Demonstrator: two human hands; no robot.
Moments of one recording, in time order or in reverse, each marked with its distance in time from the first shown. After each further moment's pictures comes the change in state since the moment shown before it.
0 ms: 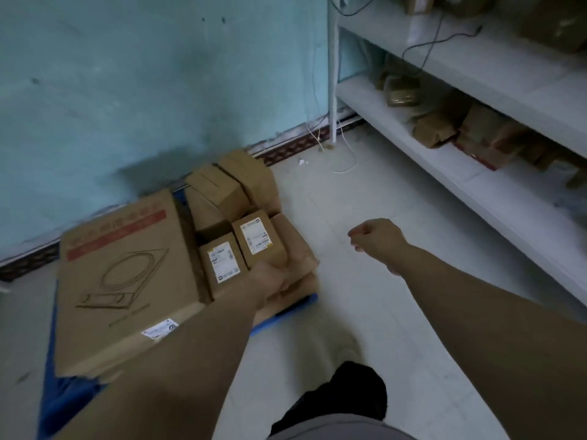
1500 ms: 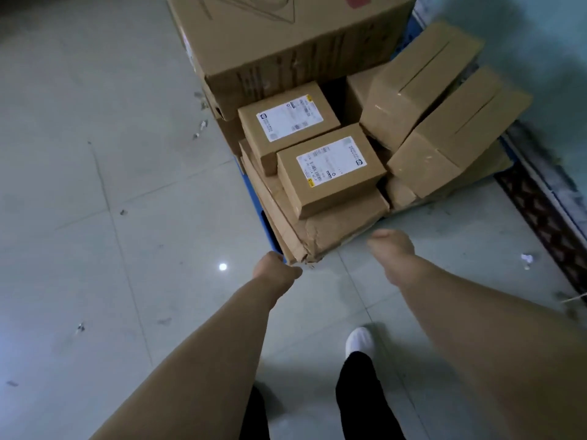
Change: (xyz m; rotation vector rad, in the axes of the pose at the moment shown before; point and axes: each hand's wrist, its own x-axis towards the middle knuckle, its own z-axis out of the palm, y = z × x) left_hand 0.252 0.052 0.207 -1.202 0.624 -0.736; right_hand 0.430 0.000 0.164 -1.003 -0.847 -0.392
